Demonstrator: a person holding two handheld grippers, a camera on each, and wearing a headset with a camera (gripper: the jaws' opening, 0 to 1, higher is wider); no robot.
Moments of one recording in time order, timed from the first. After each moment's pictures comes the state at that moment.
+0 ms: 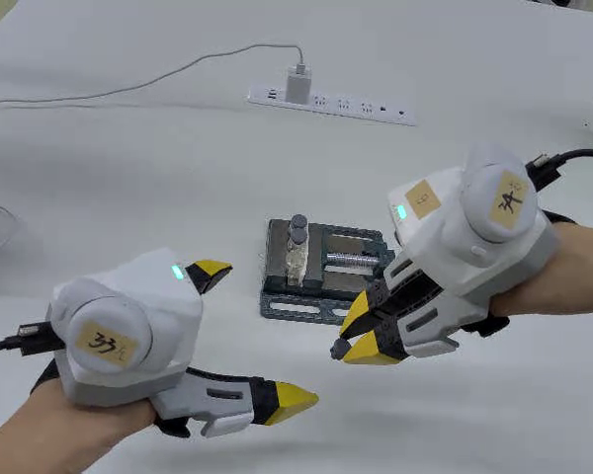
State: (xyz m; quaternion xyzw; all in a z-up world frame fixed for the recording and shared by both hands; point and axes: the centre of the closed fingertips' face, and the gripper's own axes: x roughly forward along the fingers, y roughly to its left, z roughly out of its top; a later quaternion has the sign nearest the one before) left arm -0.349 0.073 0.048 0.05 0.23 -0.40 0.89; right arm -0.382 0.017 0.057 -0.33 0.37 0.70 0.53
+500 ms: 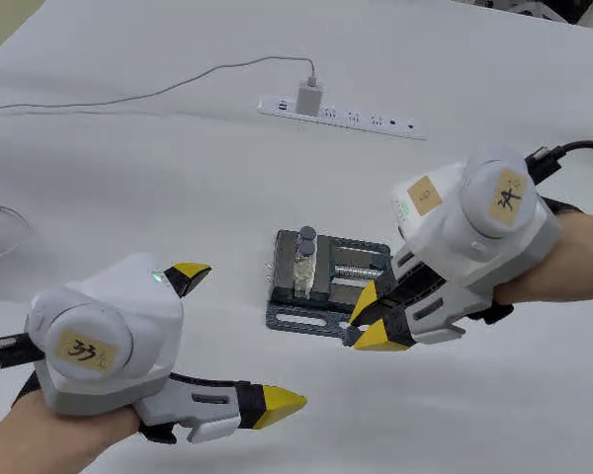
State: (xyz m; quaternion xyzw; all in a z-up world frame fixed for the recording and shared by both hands) left arm -0.346 0.092 0.047 0.04 0.24 -0.37 0.90; right arm -0.348 0.021 0.064 -0.39 0.34 0.69 0.51
